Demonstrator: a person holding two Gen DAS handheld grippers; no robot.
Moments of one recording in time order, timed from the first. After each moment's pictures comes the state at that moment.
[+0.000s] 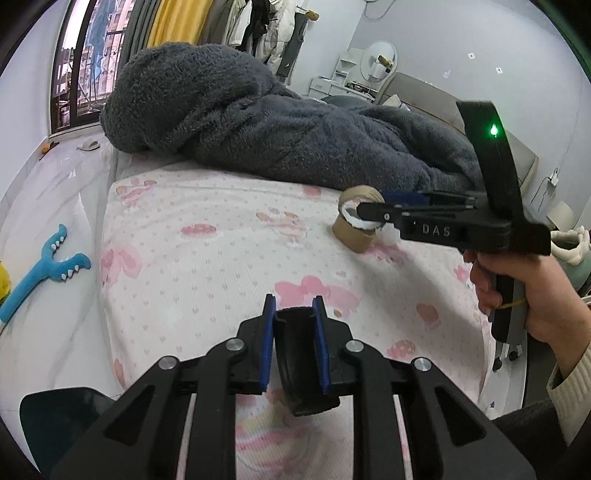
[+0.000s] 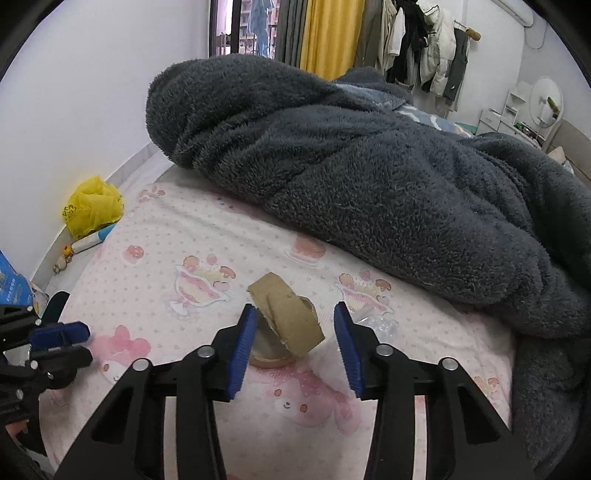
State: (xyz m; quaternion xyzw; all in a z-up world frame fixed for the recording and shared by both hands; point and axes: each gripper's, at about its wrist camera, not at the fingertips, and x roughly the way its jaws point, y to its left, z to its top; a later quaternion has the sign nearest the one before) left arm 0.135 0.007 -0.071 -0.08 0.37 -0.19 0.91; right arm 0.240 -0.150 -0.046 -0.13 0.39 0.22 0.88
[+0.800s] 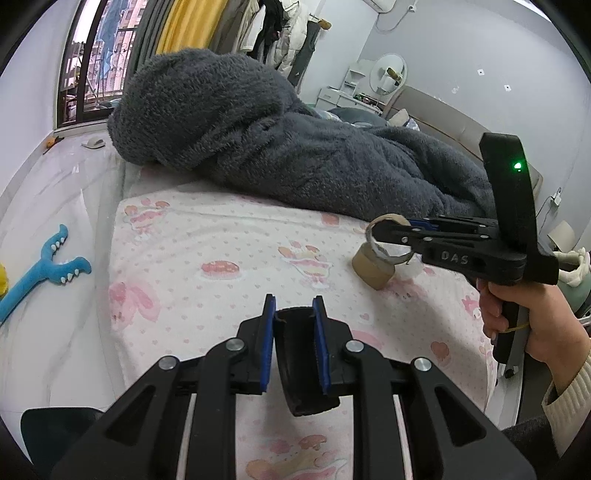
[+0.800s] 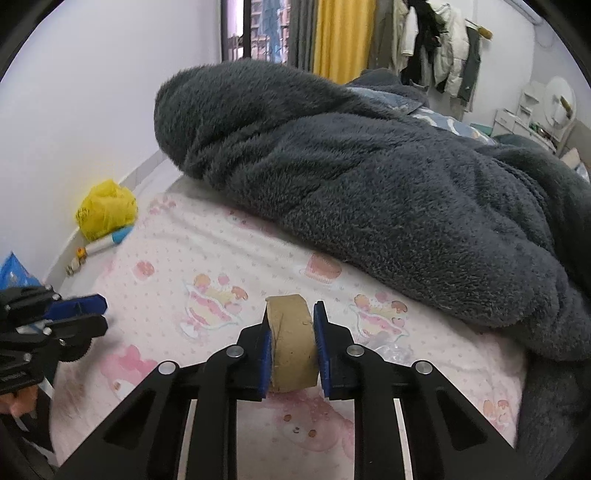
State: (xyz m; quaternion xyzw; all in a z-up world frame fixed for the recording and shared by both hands) left arm 0.160 0.029 -0.061 -0.10 0.36 -0.18 0.91; right arm 0.250 -0.146 -0.033 -0.10 0.39 0.25 0.88
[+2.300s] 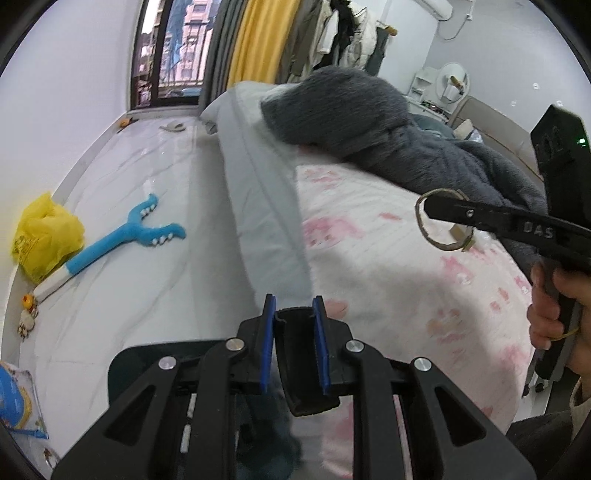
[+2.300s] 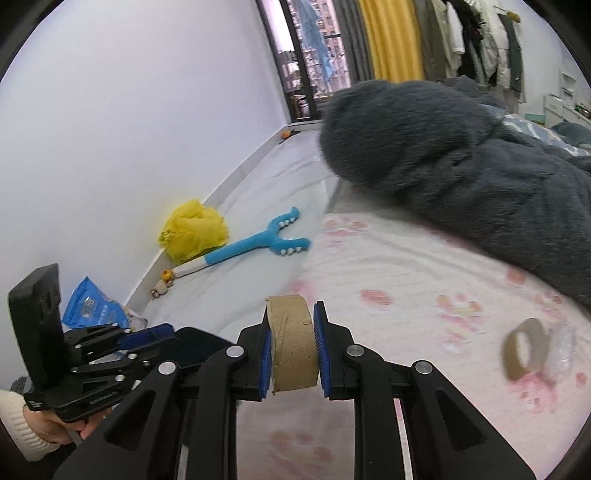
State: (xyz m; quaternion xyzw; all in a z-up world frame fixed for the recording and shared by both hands) left arm 0.071 0.167 -0.068 -0.11 0.39 -0.05 0.92; right arm 0.160 0.005 -0.021 -0.04 0.39 0.38 0.84
